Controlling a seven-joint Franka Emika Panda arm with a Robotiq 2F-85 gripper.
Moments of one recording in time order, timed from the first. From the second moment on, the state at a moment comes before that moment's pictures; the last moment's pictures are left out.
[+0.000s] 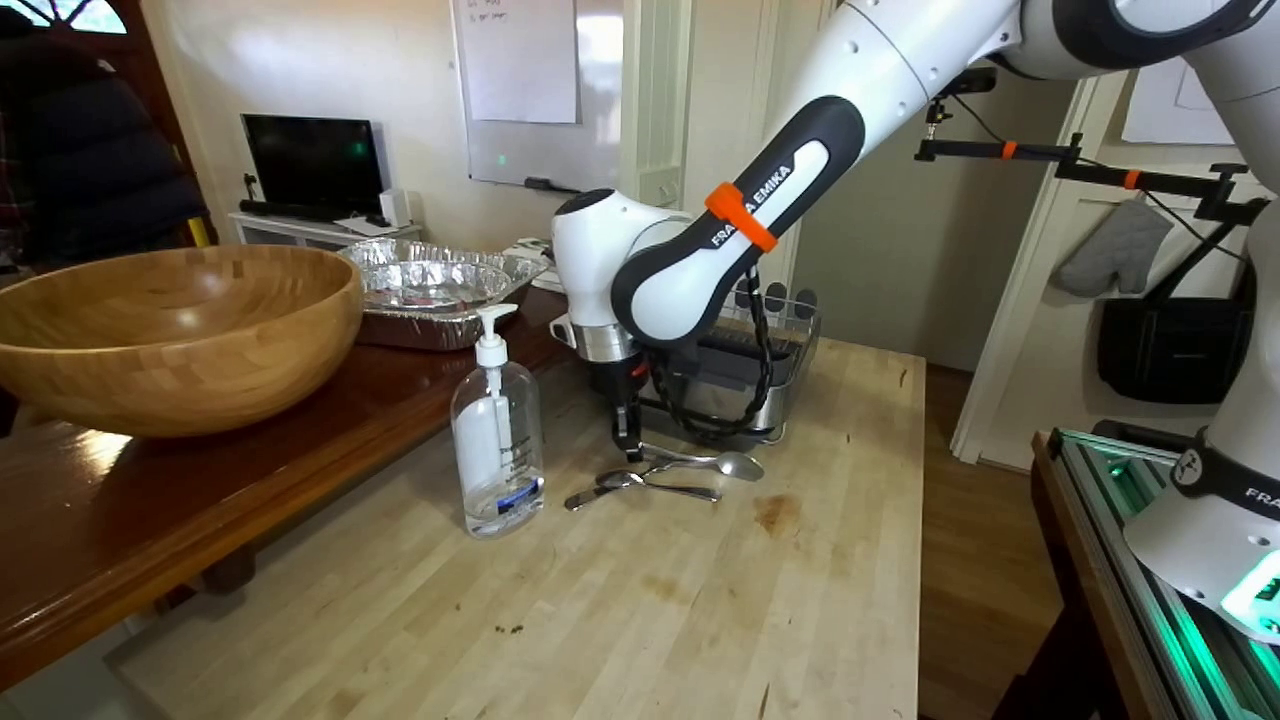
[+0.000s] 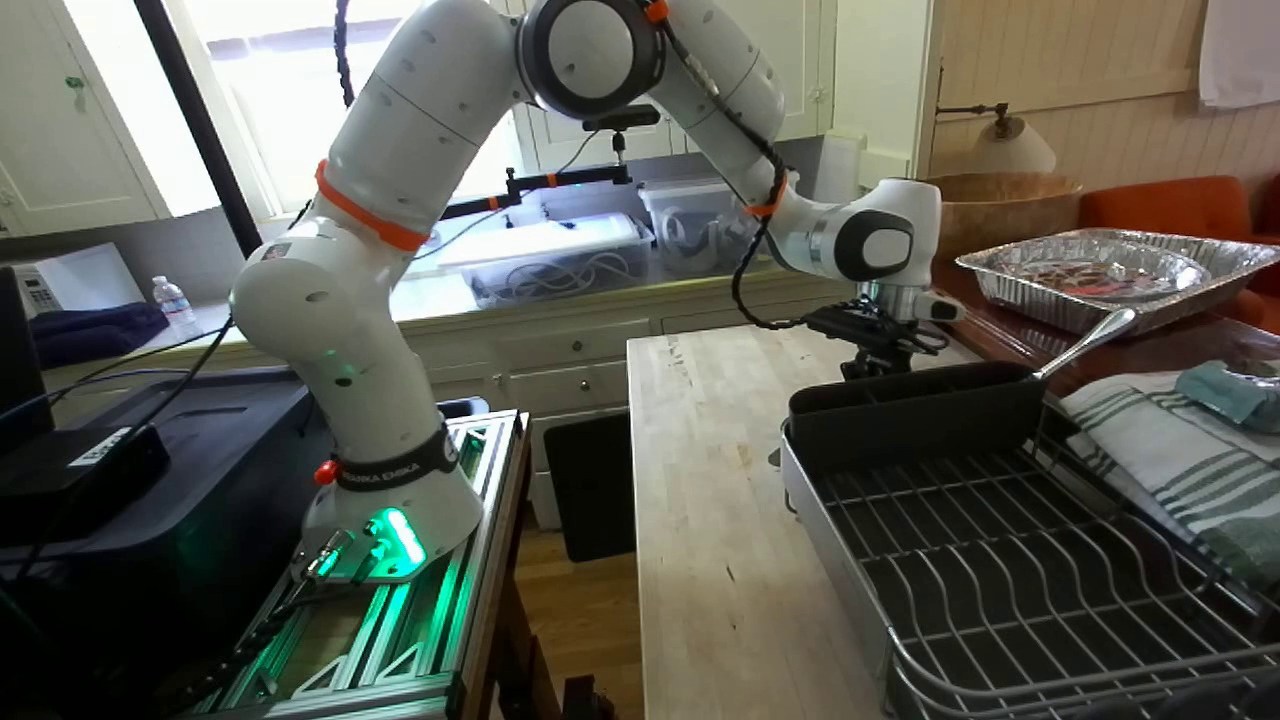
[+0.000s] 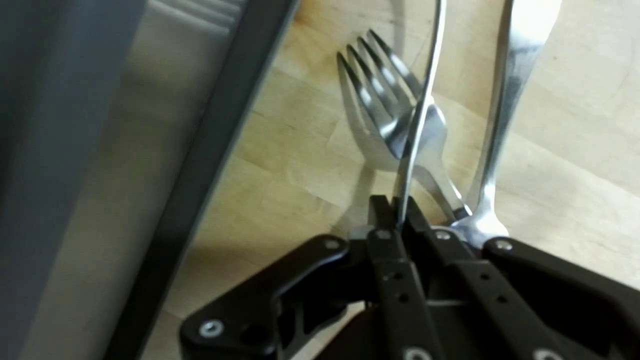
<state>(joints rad) 0.14 0.75 0.02 -1.66 -0.19 2.27 -0.14</state>
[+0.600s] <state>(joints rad) 0.14 0.77 0.01 -1.65 -0.20 2.27 -0.14</state>
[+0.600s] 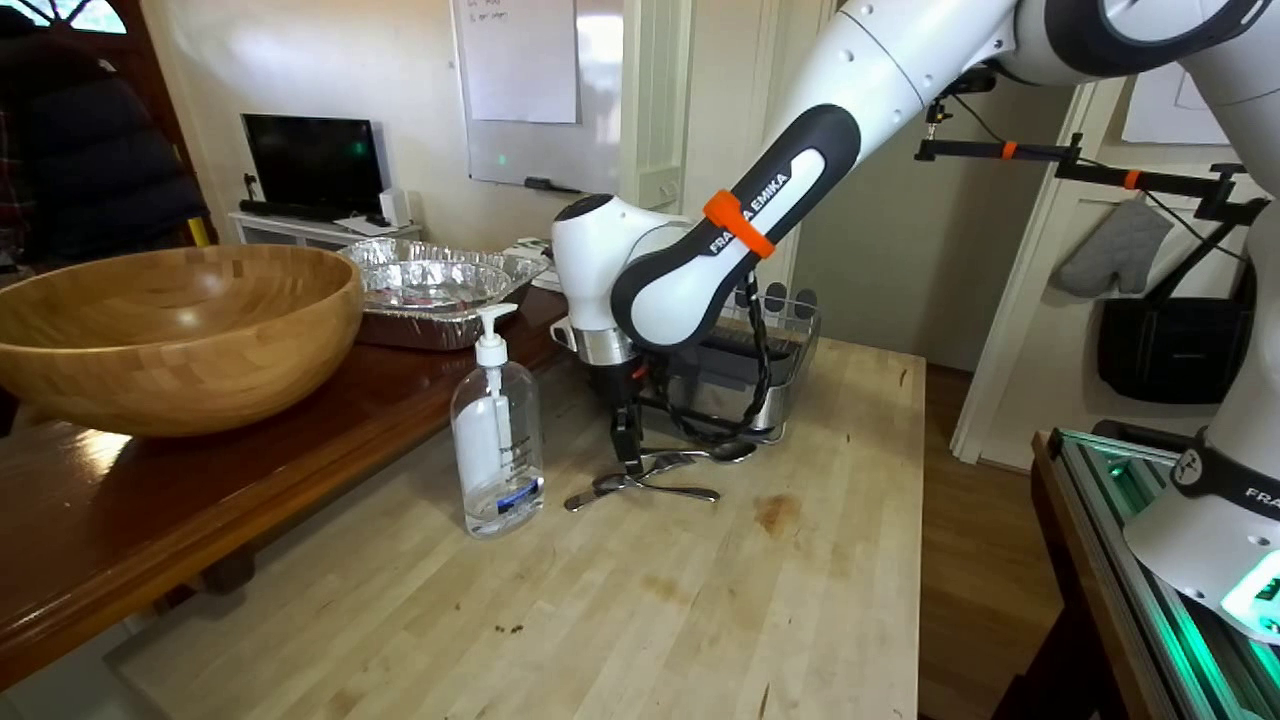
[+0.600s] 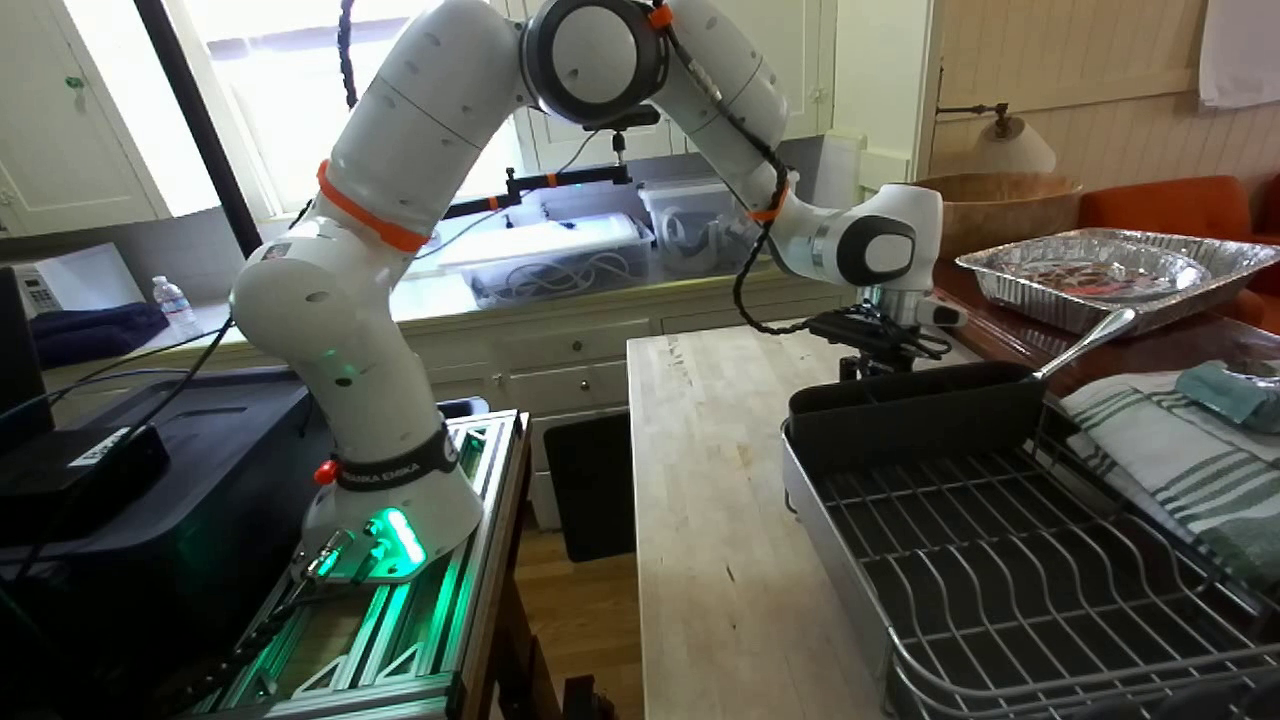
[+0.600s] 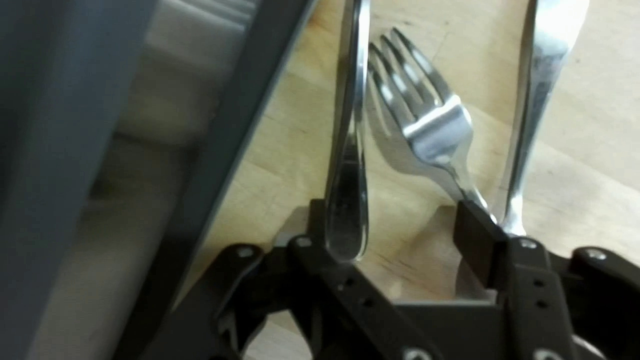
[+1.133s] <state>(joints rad) 0.15 0.72 0.04 -1.65 -0.20 2.27 -0.14</state>
